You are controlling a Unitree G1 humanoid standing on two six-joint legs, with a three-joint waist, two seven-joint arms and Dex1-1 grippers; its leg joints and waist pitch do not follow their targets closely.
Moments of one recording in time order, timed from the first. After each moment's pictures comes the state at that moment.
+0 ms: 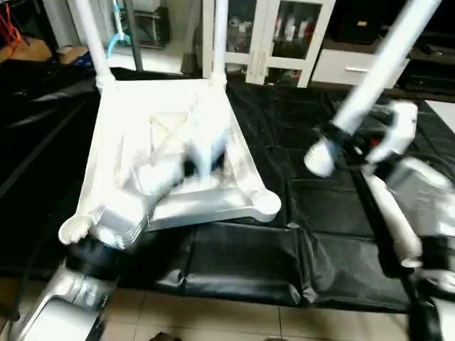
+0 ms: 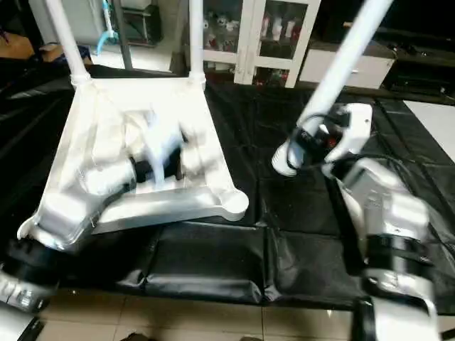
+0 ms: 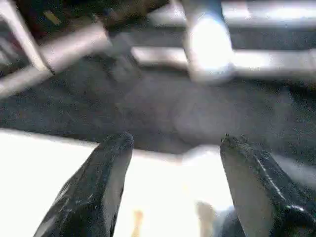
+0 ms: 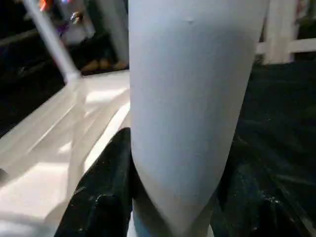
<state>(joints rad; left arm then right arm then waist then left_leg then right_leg) -0.55 0.40 -0.39 0.11 -0.22 0.36 -0.68 -0.56 -0.43 -0.31 0.32 0.44 0.60 0.68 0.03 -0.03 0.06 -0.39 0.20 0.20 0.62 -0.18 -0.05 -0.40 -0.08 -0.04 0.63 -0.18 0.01</state>
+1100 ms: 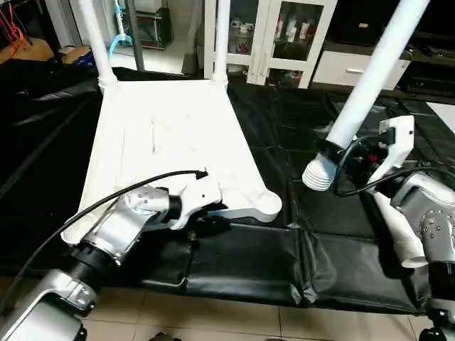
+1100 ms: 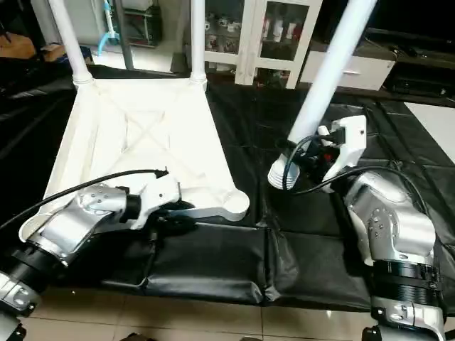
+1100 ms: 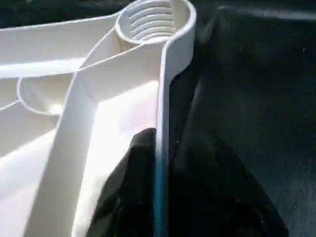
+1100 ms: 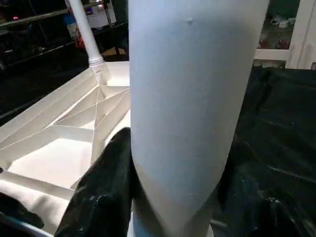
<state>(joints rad) -0.57 0.49 -0.47 0.42 -0.06 0.12 -0.99 -0.43 -0.42 -0.24 0.13 0.46 0.59 0.68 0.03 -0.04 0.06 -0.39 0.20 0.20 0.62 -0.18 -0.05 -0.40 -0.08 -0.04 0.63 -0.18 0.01</state>
